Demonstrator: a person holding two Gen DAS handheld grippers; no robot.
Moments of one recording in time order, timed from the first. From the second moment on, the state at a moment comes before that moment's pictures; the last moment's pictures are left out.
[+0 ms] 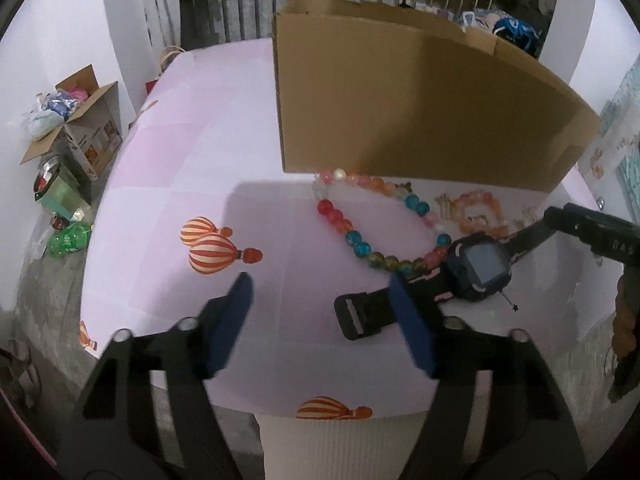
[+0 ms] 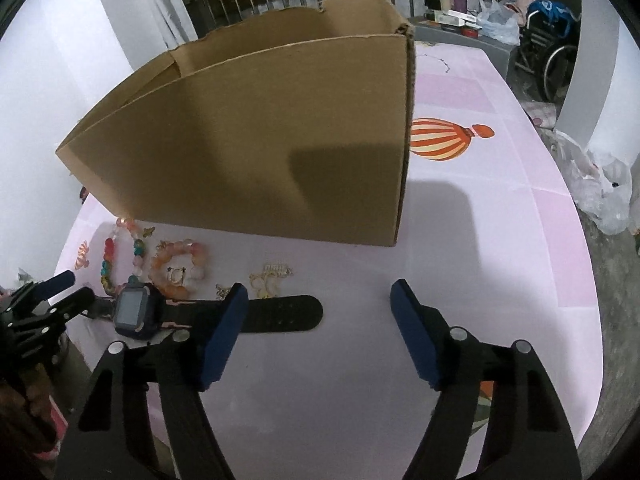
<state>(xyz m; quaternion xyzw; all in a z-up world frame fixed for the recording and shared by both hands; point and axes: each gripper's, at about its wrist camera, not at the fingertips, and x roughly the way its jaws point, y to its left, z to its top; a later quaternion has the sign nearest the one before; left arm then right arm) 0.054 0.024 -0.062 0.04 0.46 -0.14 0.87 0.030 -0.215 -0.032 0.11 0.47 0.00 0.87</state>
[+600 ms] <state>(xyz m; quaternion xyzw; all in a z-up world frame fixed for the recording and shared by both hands) 0.053 0.028 -0.064 0.01 0.47 -0.18 0.86 0.030 -0.230 -0.037 0.22 0.48 0.06 0.85</state>
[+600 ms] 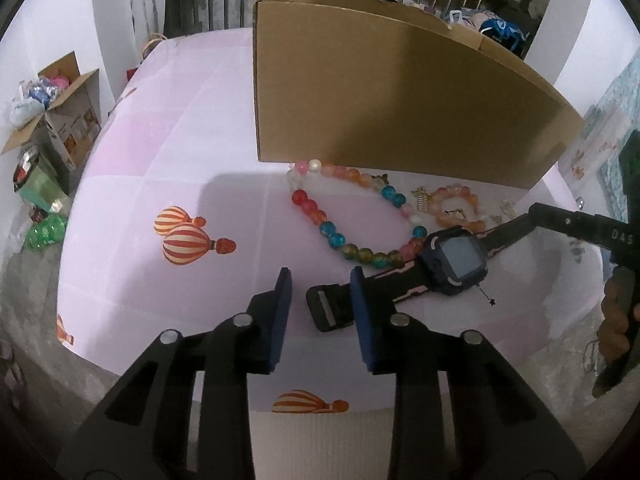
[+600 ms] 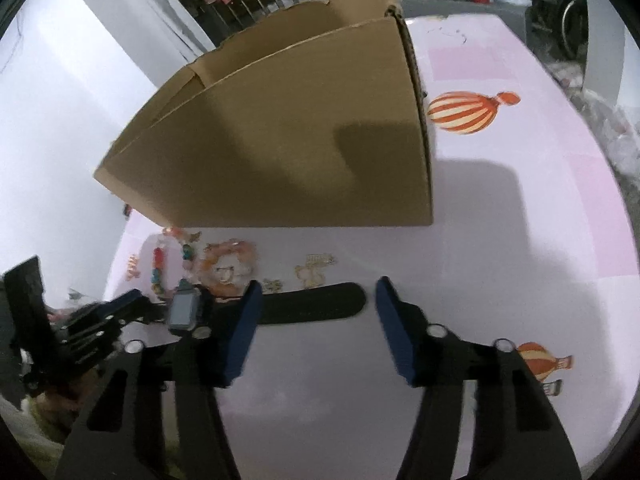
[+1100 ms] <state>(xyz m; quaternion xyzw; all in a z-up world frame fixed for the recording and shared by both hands) 0.054 0.026 -0.063 0.01 0.47 -0.17 0.87 0.027 -0.254 -0.056 0.37 0.46 0.10 0.80</state>
